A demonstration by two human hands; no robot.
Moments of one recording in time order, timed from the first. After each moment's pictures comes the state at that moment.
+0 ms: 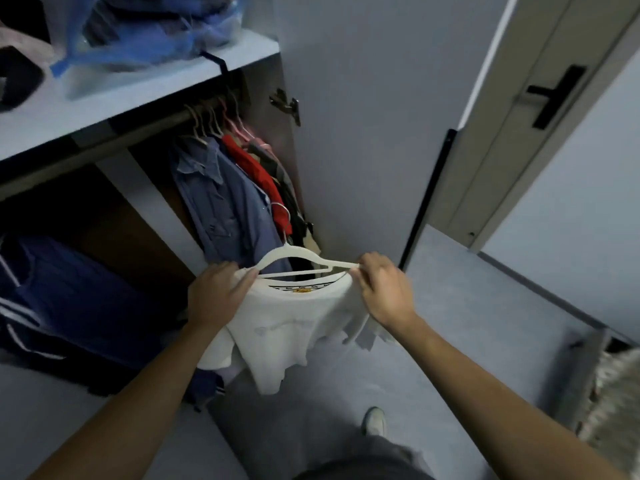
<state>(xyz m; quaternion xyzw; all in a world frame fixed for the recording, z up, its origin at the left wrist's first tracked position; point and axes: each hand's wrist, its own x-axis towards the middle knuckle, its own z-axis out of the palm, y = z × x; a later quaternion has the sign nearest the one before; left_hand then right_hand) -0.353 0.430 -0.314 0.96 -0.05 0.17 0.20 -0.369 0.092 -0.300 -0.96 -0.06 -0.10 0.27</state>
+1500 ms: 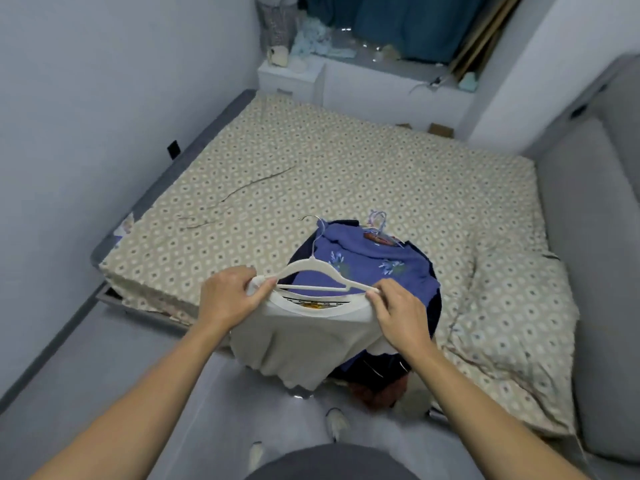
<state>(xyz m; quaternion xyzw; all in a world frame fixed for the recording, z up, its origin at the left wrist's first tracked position) -0.727 -0.359 -0.342 0.44 -0.87 -0.12 0.19 -1.004 -0.159 -0.346 -0.51 0.82 -0.26 0.06</state>
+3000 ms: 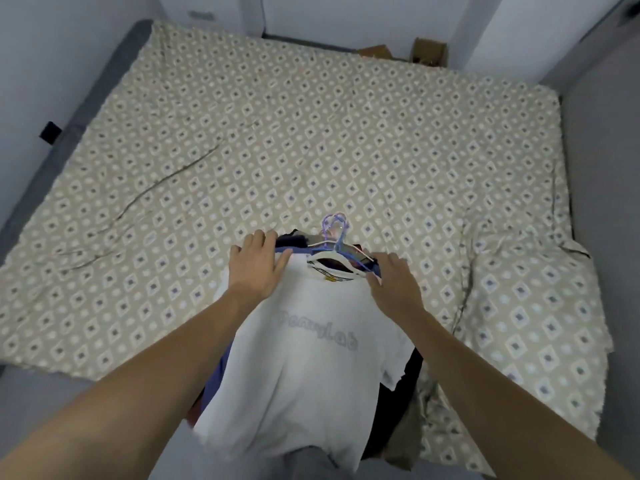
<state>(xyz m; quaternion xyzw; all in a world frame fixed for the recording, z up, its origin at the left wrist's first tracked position) -1.145 -0.550 -0.517 0.42 -0.90 -0.10 -0.05 -1.362 -0.347 -0.533 -0.40 0.87 -0.15 0.23</state>
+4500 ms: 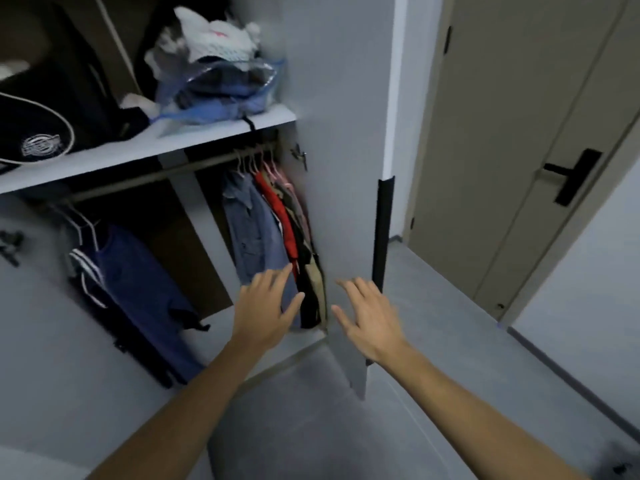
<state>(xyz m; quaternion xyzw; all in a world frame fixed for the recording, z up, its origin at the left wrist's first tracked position) -0.459 0.225 -0.244 0.98 -0.01 0.20 0.08 -0.431 -0.017 -0.244 -0.93 -0.27 -0.08 0.24</state>
